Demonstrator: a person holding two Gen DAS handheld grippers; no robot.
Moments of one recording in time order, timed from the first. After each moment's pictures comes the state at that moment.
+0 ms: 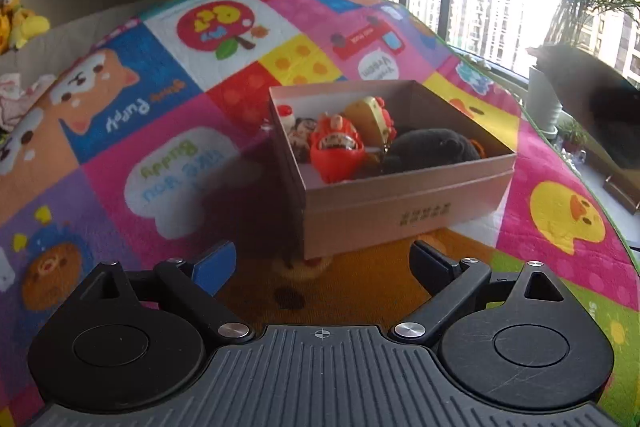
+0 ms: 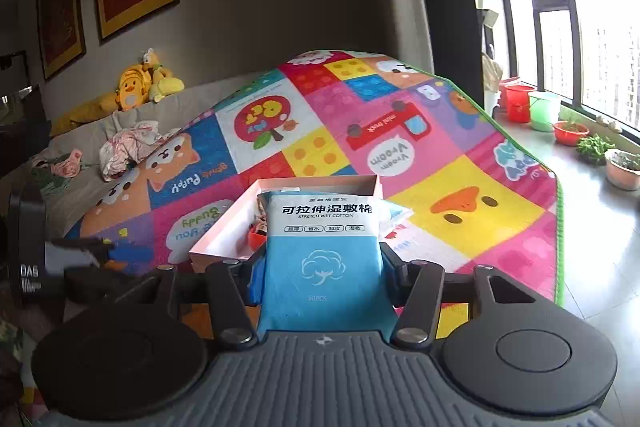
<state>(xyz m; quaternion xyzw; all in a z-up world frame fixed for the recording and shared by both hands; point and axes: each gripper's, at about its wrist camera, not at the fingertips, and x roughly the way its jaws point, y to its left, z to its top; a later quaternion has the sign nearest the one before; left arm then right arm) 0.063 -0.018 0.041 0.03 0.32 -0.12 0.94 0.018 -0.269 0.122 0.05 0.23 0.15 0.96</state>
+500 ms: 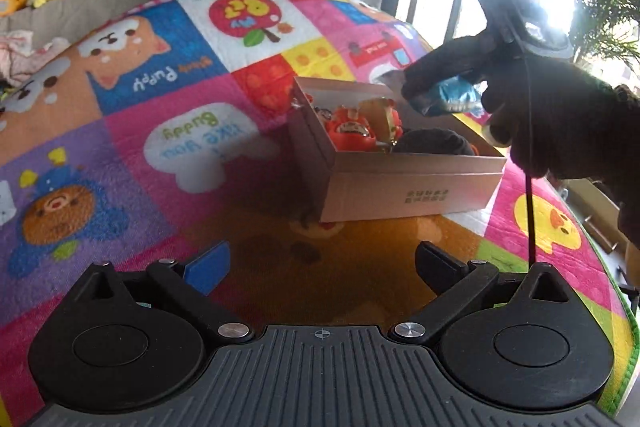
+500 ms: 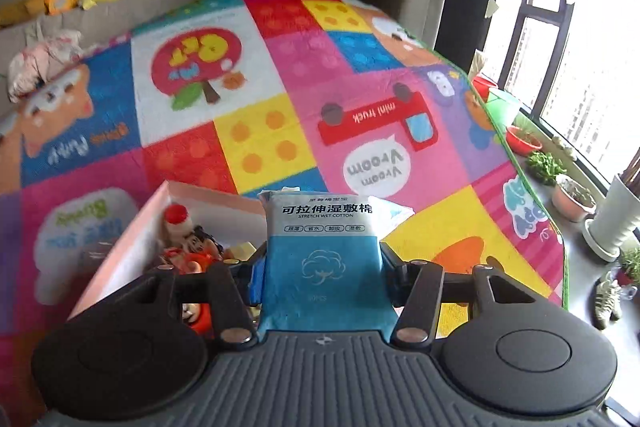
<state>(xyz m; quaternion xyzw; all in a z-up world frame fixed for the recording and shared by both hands) 0.029 0.023 0.034 -0.04 0.31 -0.13 0.94 0.227 -0.178 0.081 -0.10 0.34 0.02 0.93</state>
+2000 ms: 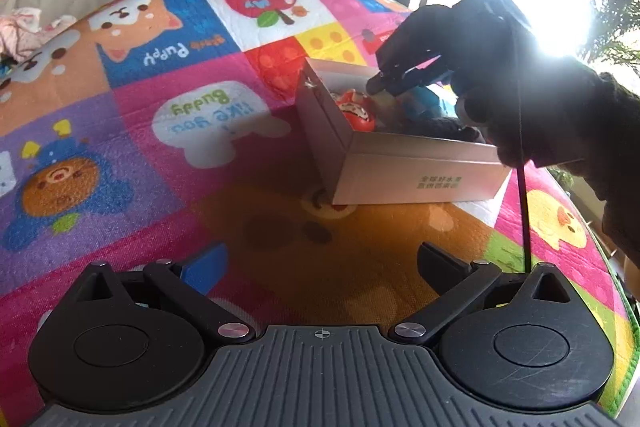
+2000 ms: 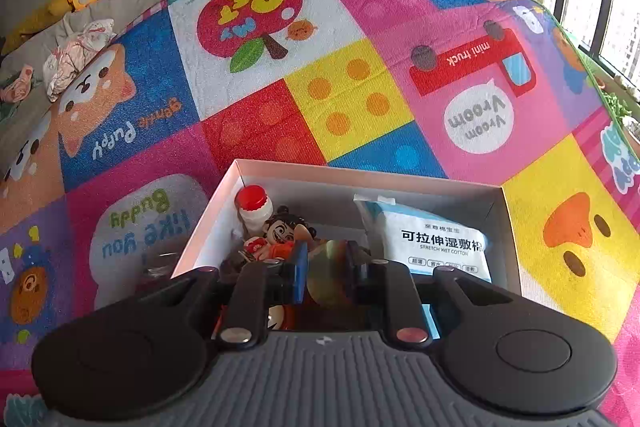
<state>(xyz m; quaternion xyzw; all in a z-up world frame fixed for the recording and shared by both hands) 0.029 0.032 0.024 -0.06 0.32 -0.12 0.94 0.242 -0.144 0.072 0.00 0.40 0.12 0.91</state>
